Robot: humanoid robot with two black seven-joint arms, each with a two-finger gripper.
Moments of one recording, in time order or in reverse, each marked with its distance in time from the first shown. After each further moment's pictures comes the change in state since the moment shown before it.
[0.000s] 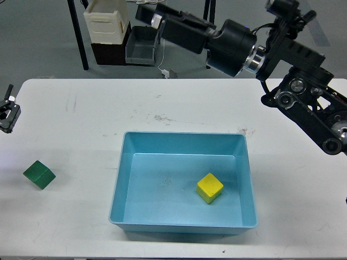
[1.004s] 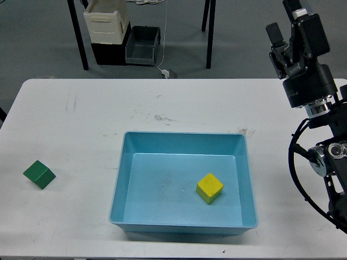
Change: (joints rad) left arm -0.094 -0.034 -0.173 0.211 0.680 -0.001 -0.227; right arm -0.508 0.102 0.341 0.215 0.134 -0.028 -0.069
